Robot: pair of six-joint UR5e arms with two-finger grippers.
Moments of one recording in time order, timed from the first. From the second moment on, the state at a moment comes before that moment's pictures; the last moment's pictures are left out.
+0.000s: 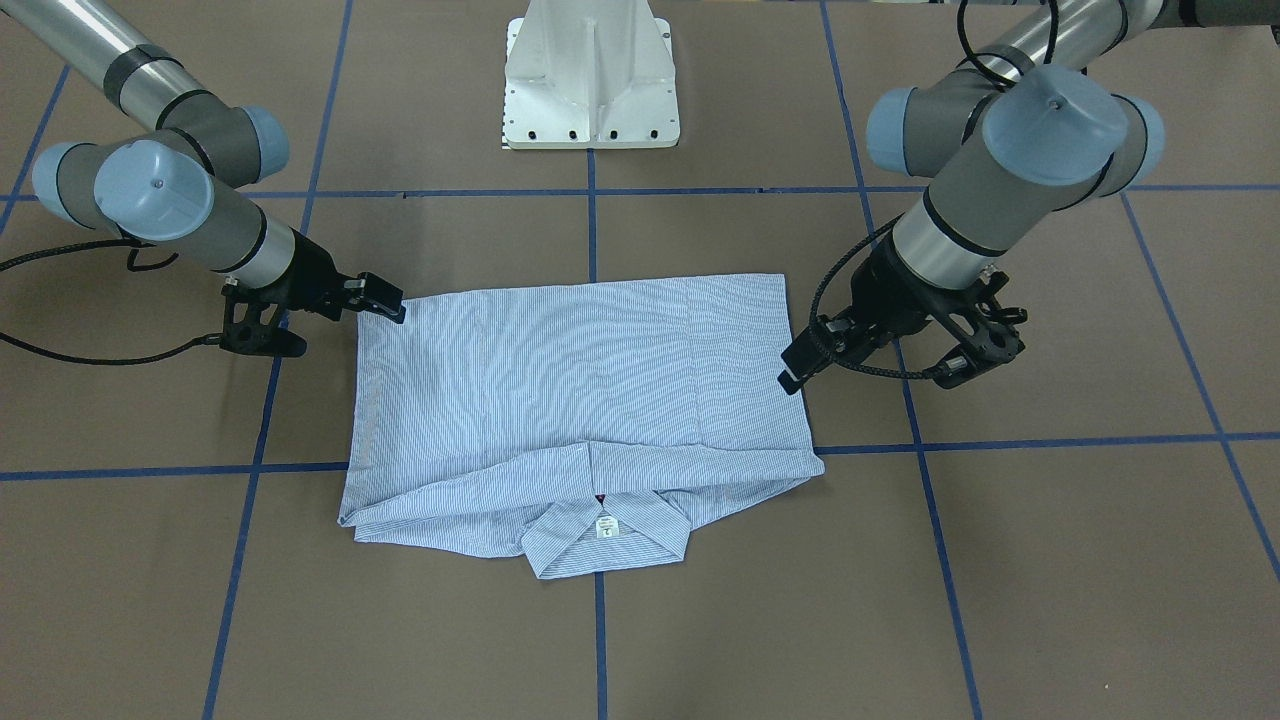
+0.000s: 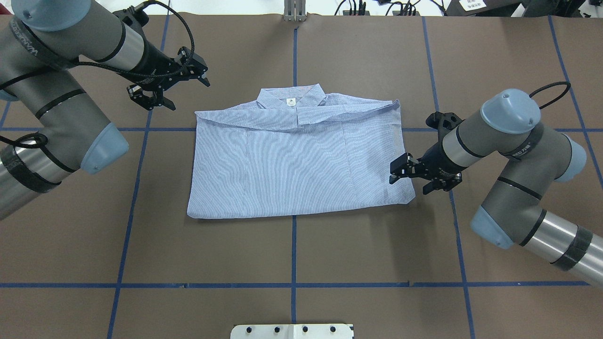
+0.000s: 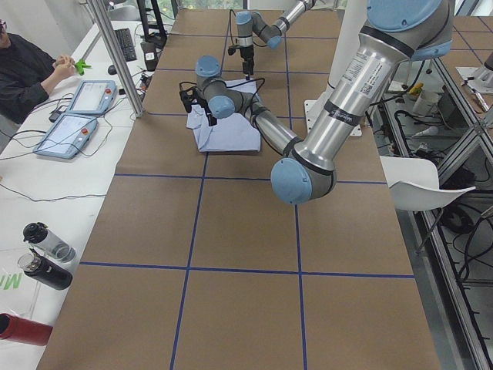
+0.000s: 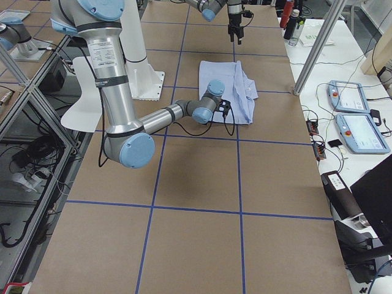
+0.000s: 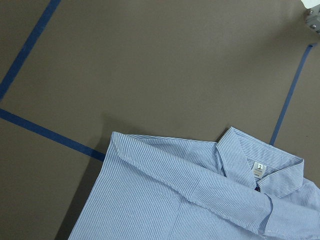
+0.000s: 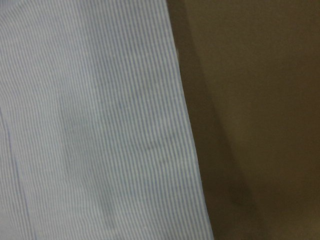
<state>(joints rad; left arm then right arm) -0.90 -2.12 -1.65 -1.94 -2.19 -1.55 0.71 -1.32 1.64 -1.01 2.29 1.36</state>
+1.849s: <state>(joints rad) -0.90 -2.11 -1.66 -1.94 -2.18 -1.55 0.65 -1.45 1.82 -1.00 2.29 1.34</state>
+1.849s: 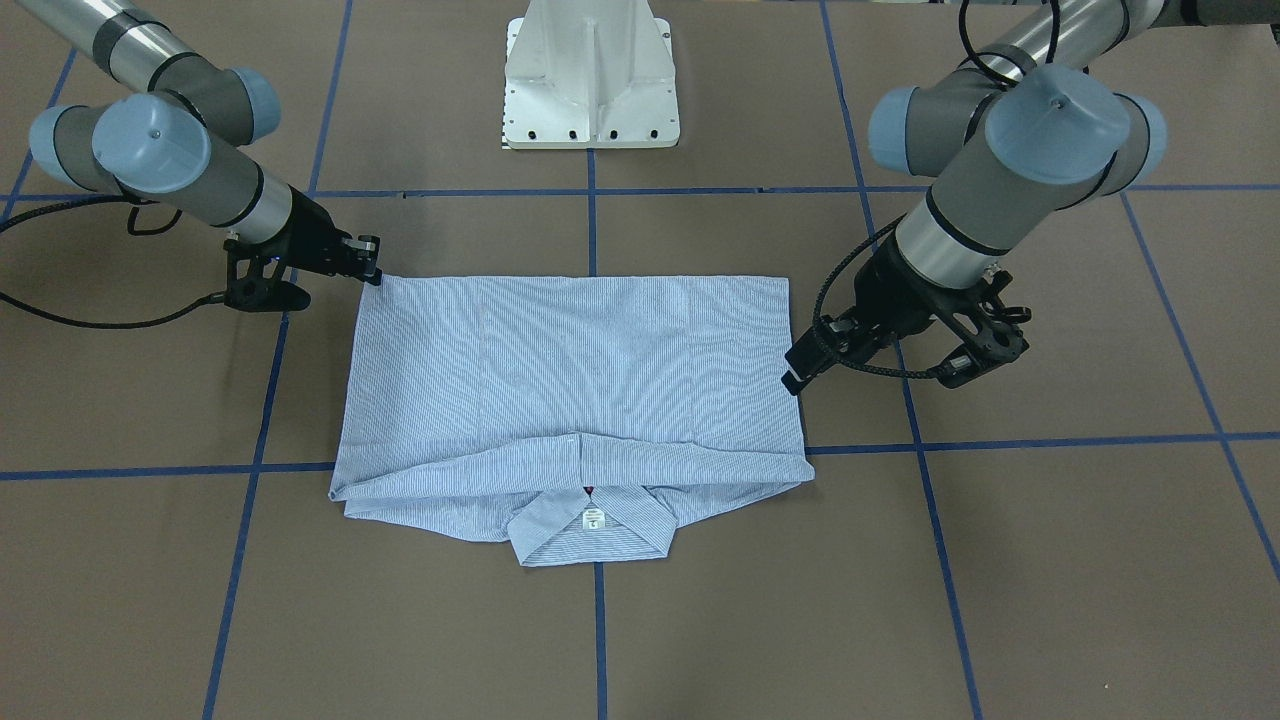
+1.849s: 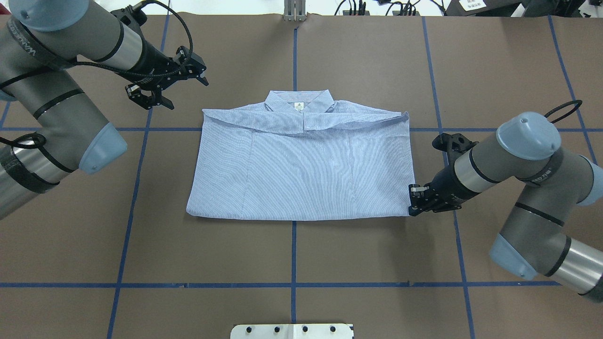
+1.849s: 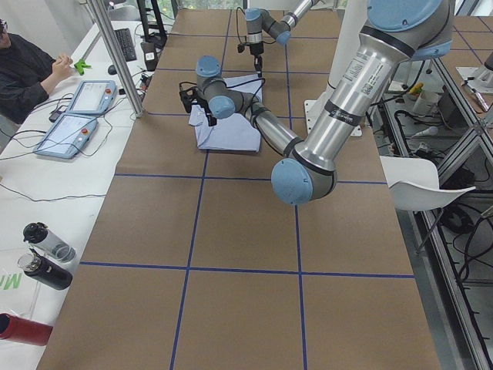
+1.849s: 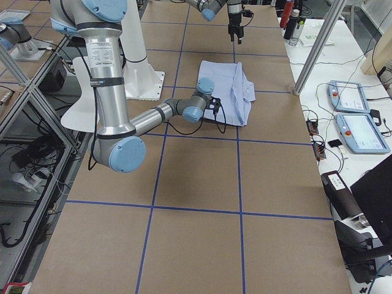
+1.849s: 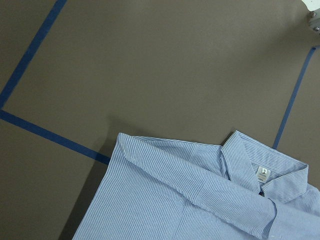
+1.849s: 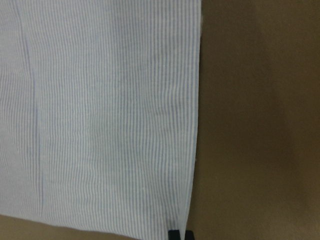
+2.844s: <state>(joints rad) -0.90 -2.11 -1.68 -1.93 -2.17 -1.55 0.37 -1.72 2.10 -1.00 2.54 1.54</state>
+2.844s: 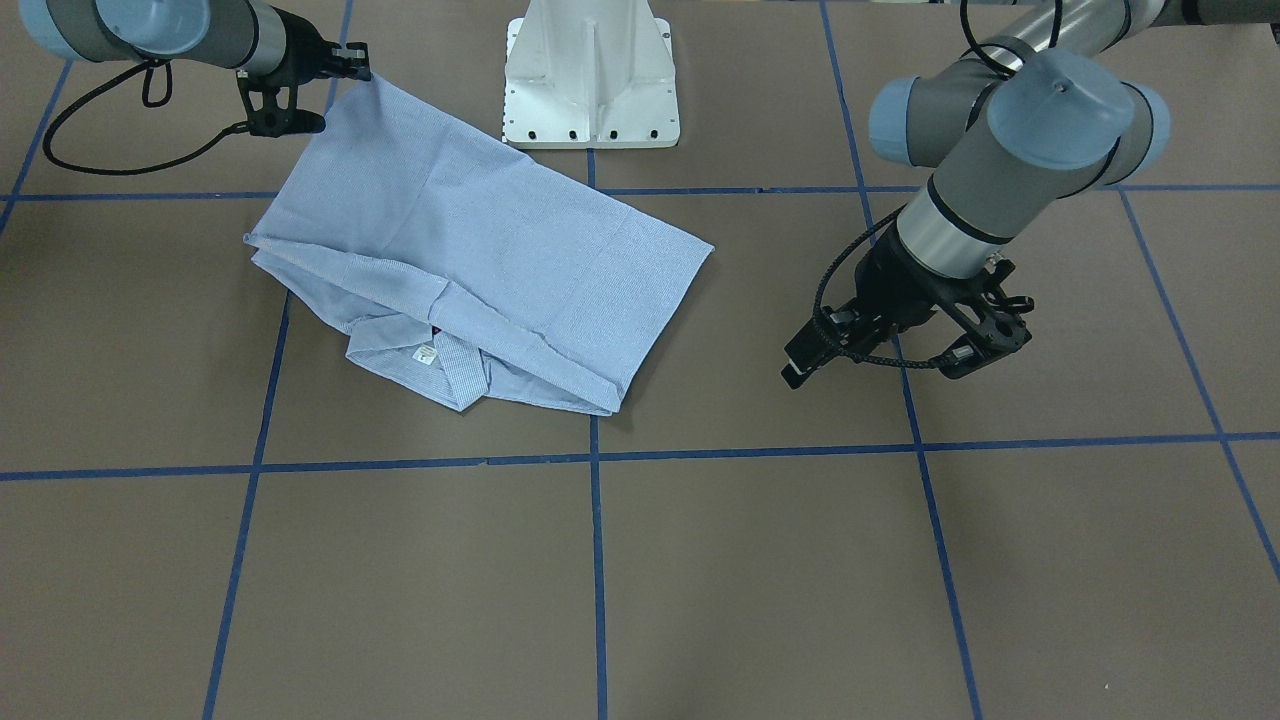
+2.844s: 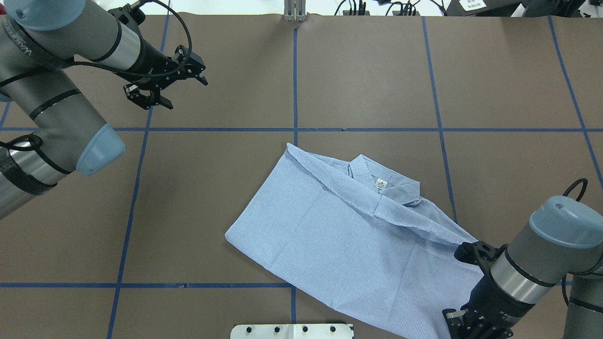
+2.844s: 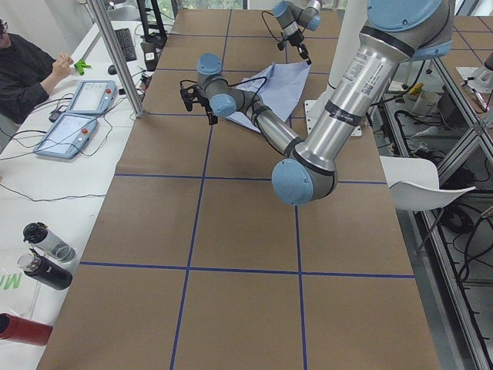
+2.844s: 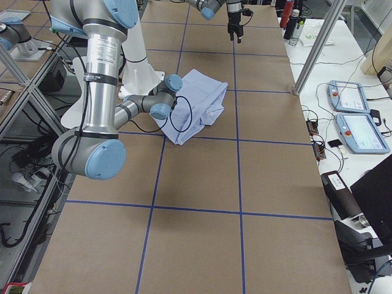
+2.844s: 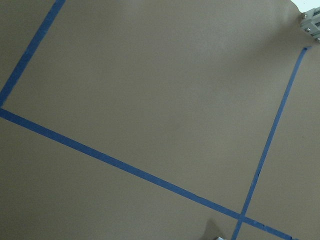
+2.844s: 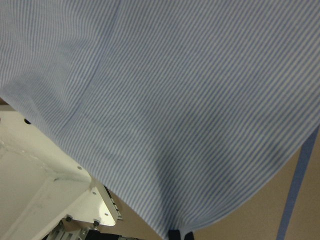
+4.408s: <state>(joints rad) -0.40 -2.02 -1.82 -1.83 -1.93 -1.88 0.95 -1.45 2.02 -1.00 2.40 1.44</state>
